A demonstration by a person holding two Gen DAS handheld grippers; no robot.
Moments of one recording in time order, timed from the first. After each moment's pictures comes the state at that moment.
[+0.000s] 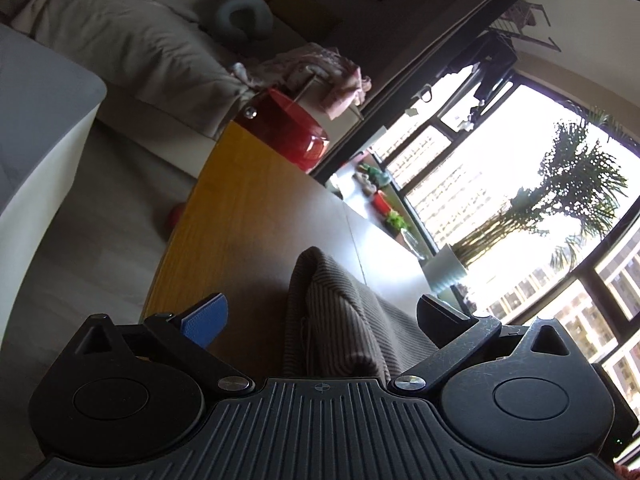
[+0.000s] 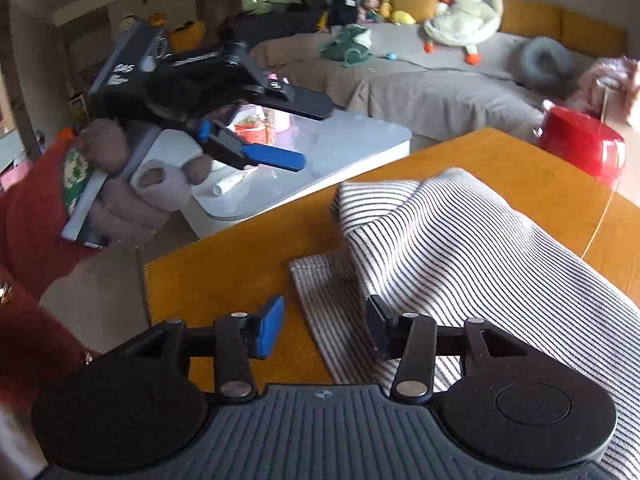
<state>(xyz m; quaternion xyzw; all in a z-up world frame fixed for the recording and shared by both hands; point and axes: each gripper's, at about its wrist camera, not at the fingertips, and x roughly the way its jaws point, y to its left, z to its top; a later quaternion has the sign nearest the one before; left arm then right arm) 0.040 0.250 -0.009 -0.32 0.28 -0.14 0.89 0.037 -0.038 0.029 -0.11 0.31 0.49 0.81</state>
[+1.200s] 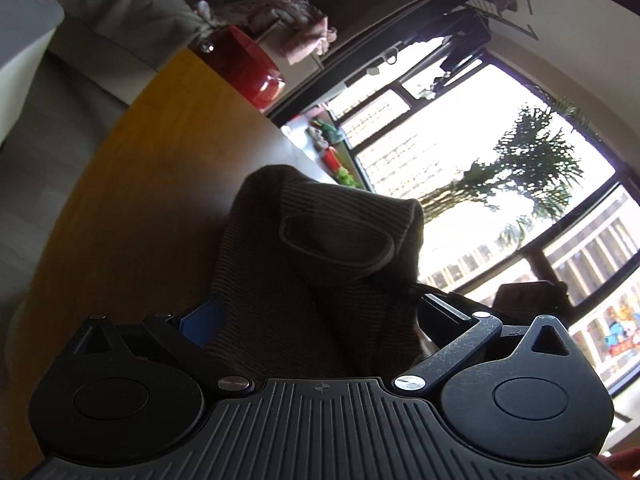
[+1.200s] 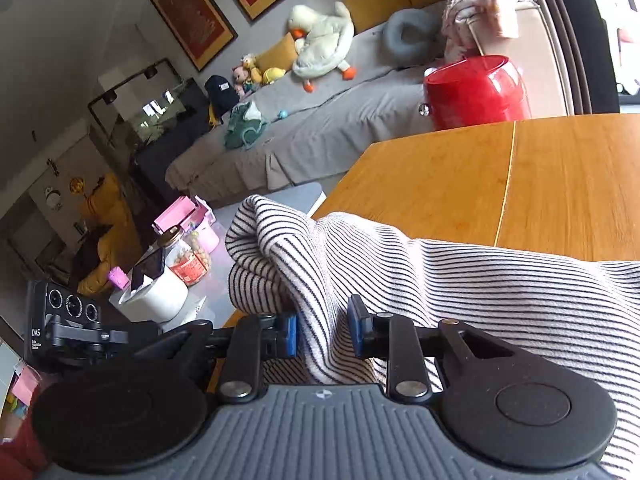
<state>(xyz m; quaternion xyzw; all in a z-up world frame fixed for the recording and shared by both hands) 0.054 0.219 -0.042 -0.39 0.32 -0.25 0.82 0.118 -0.082 0.026 0.13 0.35 0.38 0.85</state>
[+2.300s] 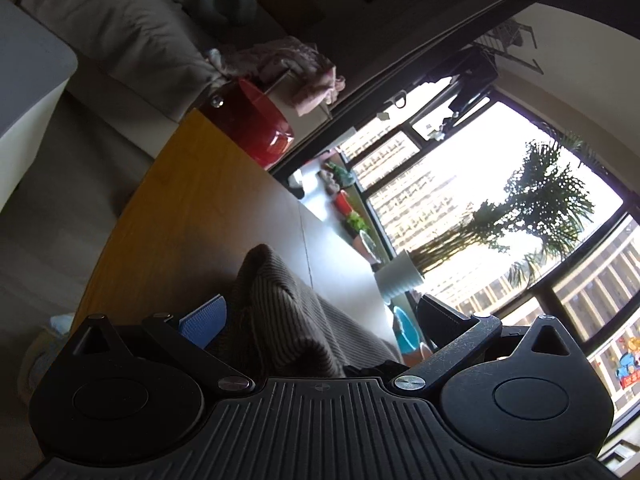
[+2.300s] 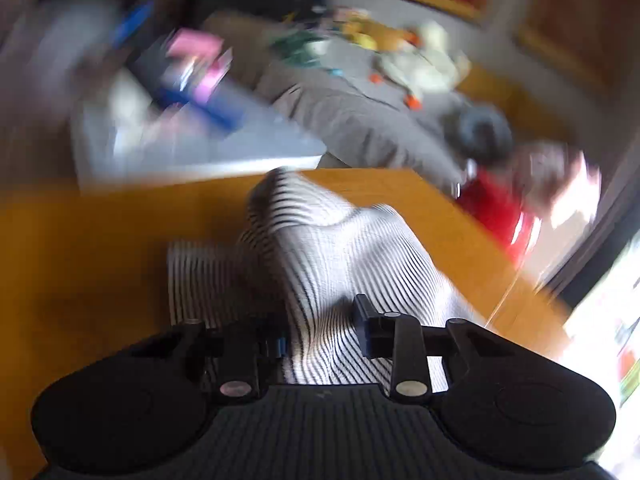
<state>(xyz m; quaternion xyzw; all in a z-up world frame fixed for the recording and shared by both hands) 0.054 0.248 -0.011 -0.40 0.27 -0.20 0.85 0.083 -0.037 0.027 -0.10 0.28 0.37 0.88</state>
